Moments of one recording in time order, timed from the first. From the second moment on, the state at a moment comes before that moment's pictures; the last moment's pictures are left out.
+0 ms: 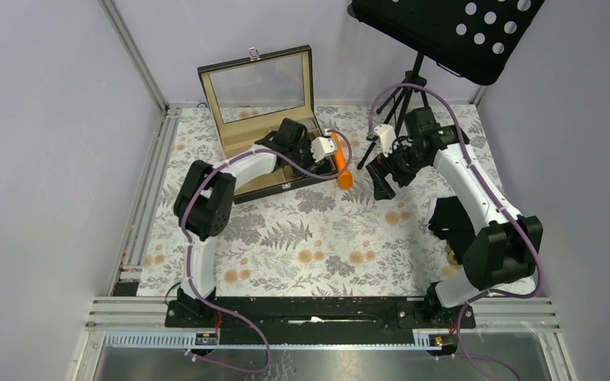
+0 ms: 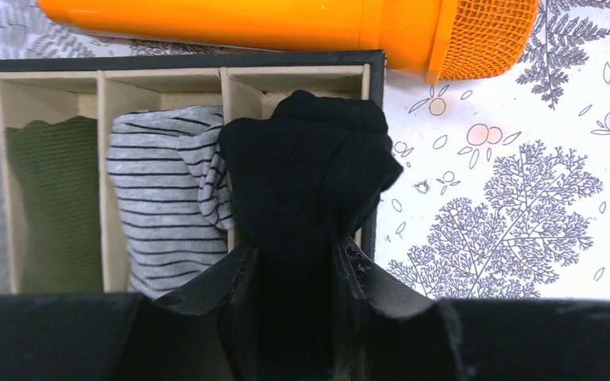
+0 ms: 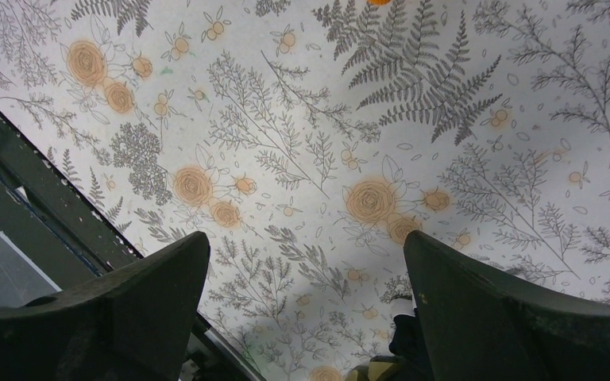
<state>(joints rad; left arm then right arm) -0.53 2.03 1.47 -0.26 0.36 0.66 0.23 1.54 1.43 -1.09 -0.43 -0.50</state>
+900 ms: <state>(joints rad) -0.47 2.14 1.66 -0.58 0.33 0.57 0.23 1.53 1.40 -1.09 -0.43 -0.50</state>
